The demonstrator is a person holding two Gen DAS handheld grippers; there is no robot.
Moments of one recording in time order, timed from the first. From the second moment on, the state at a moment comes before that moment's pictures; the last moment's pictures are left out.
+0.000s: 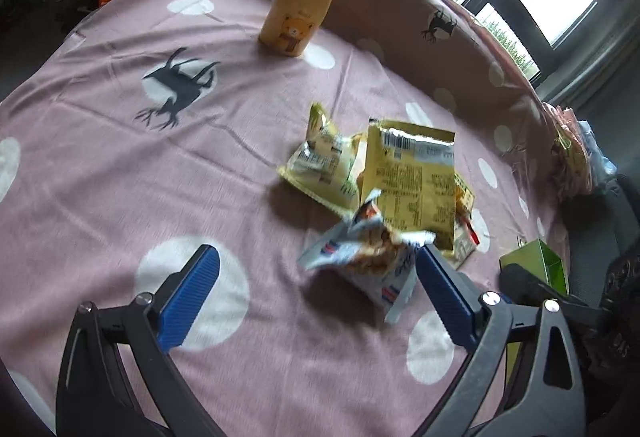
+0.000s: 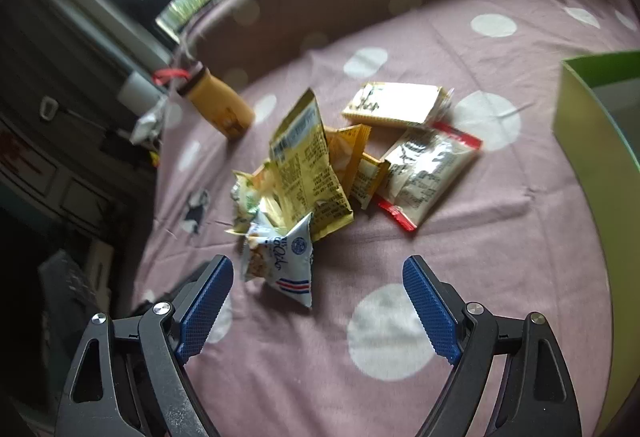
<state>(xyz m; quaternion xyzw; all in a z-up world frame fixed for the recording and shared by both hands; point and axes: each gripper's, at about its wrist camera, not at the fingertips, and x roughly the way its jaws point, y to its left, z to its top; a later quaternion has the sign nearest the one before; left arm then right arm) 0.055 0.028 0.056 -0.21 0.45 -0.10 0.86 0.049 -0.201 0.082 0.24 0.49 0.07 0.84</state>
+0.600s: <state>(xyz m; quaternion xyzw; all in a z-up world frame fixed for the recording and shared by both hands) 0.074 0.023 0.030 -0.23 0.48 -0.15 0.84 0.094 -0.180 0.038 0.29 0.51 0.14 0.80</state>
